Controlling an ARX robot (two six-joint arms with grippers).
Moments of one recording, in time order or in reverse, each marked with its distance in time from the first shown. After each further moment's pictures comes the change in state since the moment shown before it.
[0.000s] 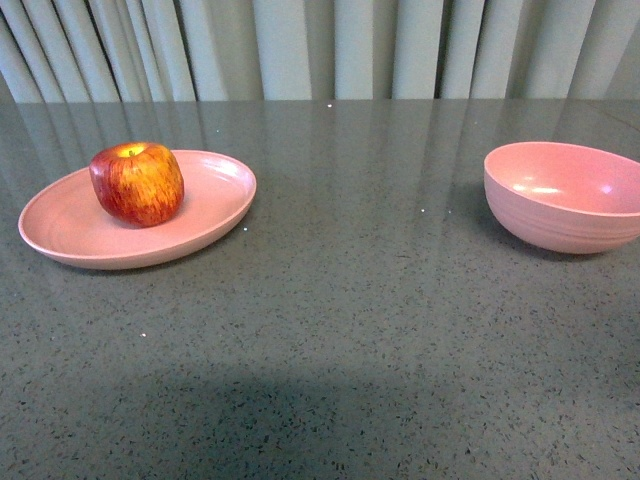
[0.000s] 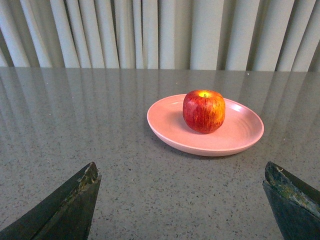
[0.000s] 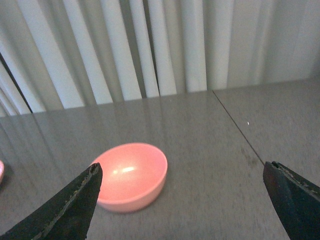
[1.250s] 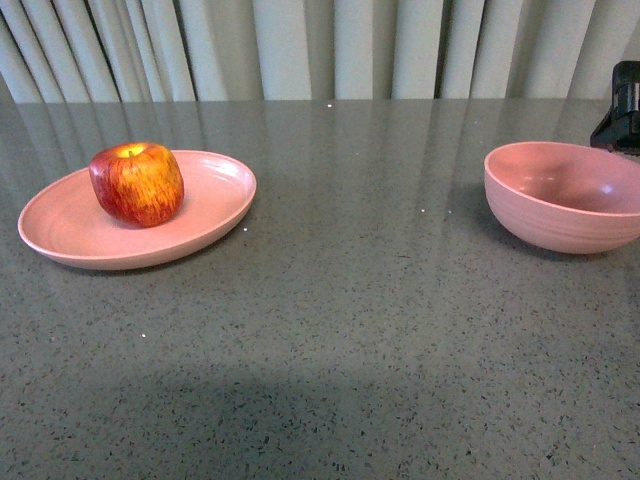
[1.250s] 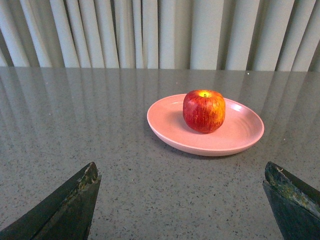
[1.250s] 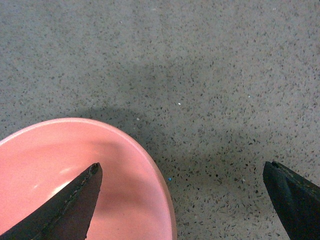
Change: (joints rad) left arm 0.000 0.000 0.000 0.000 0.000 0.000; right arm 0.039 1.146 0.803 -0.293 -0.024 -0.066
